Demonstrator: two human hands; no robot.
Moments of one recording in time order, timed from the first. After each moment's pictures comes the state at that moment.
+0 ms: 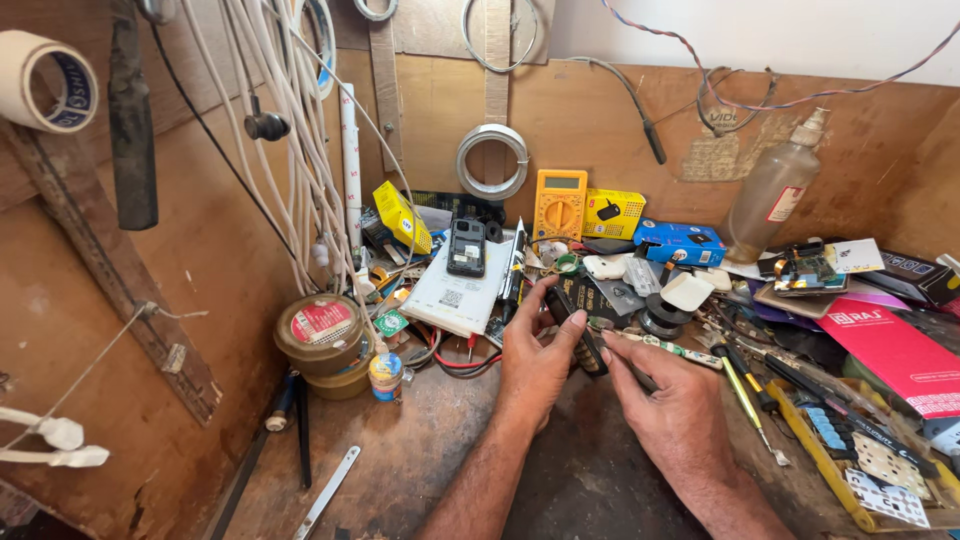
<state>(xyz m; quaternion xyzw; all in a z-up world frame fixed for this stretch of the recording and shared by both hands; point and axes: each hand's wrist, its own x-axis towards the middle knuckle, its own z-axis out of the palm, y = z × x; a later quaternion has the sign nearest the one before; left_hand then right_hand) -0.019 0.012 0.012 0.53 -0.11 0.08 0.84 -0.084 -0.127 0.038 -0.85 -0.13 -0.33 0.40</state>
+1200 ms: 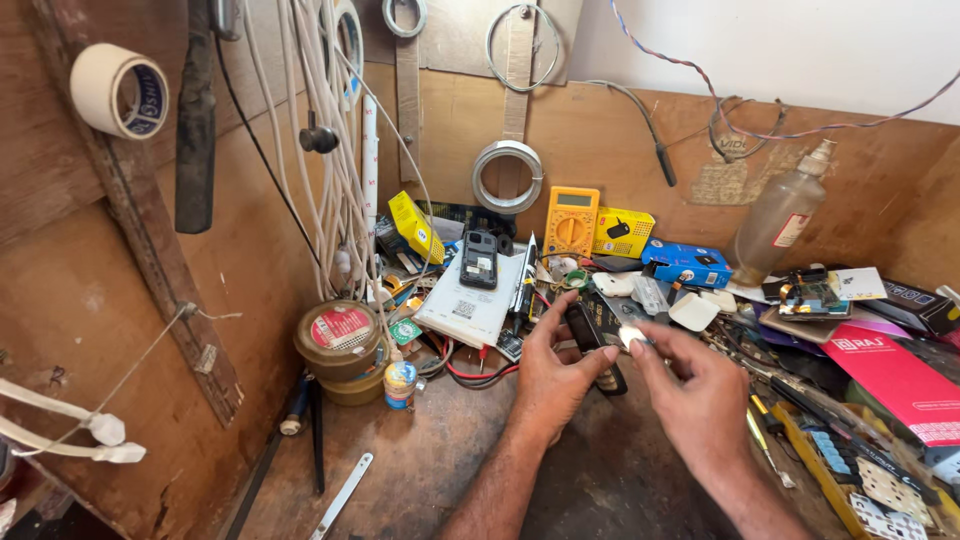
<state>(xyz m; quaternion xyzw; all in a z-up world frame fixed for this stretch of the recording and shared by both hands) -0.024 0.014 0.017 0.53 -0.14 0.06 0.83 -0.066 -0.133 0.049 -0.85 -0.05 -0.31 0.42</state>
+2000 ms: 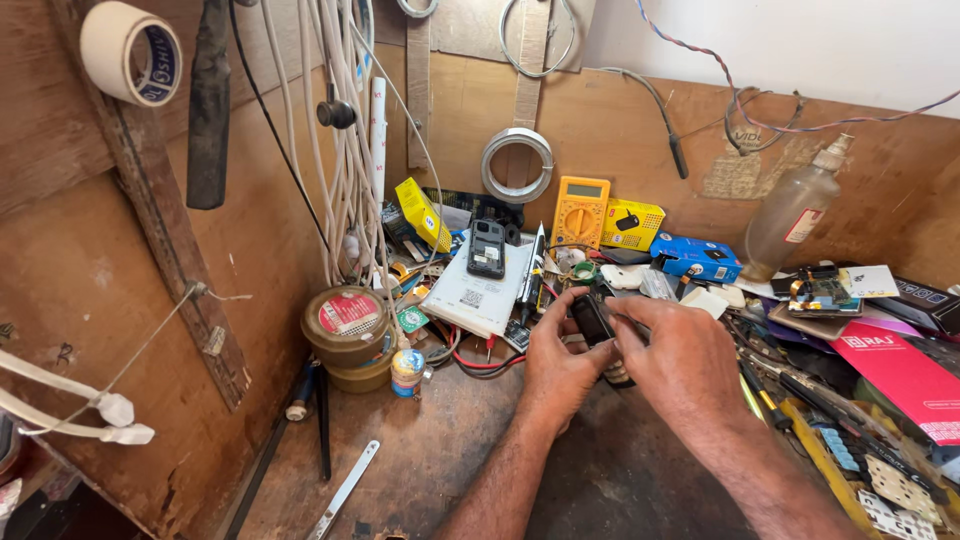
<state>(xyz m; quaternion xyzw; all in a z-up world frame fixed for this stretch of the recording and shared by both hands) -0.018 0.013 0.011 0.54 -0.12 0.06 0.83 -0.059 -0.101 0.096 -0.94 -0.09 -0.29 0.17</state>
